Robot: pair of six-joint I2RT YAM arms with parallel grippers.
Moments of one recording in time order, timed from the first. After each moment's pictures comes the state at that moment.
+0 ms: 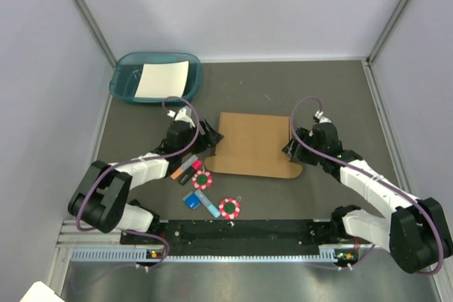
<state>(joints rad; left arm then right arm) -0.44 1.39 0.54 0.38 0.11 -0.80 0.35 1.07 0.53 -0.20 -0.07 0.66</state>
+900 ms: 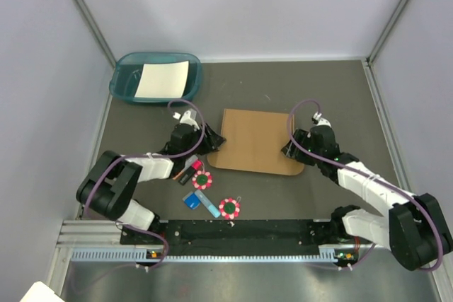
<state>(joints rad) -0.47 1.53 0.48 0.61 0.18 -0.83 0.38 1.11 0.46 -0.06 -0.04 0.67</state>
